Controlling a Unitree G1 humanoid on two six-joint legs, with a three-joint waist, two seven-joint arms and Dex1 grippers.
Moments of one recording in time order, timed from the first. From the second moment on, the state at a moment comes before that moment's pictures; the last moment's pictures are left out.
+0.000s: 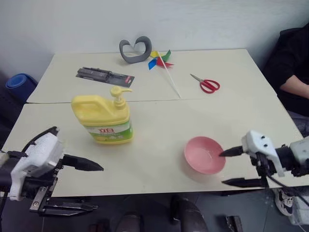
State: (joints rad) left arm 0.28 1.22 0.71 -0.69 -0.90 0.78 -1.33; right arm 0.02 -1.16 -0.21 -0.55 0.50 0.65 1.27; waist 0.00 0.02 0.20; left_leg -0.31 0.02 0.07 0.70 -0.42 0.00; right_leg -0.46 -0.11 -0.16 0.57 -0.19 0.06
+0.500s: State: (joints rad) left arm 0.08 1.22 0.53 -0.62 -0.86 0.74 -1.30; right arm 0.06 -0.98 0.07 -0.55 0.21 0.46 0.97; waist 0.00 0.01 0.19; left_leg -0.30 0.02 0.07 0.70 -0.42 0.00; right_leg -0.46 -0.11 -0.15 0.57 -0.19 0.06
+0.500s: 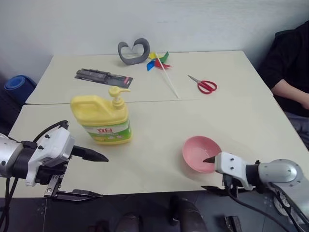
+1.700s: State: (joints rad) left arm -0.14 1.16 0.46 -0.55 -0.89 0.76 -1.13; right arm -0.23 -0.85 0.20 -0.31 0.07 0.36 0.97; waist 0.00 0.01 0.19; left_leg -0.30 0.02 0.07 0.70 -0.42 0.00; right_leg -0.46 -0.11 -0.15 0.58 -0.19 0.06
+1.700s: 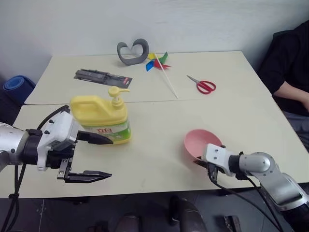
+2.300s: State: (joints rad) left arm -0.76 1.02 0.19 -0.05 -0.71 0.67 -0.97; right arm -1.17 -0.48 0.37 0.33 0.09 0.11 1.35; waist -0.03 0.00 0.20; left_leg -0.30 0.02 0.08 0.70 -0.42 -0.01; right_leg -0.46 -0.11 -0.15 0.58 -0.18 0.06
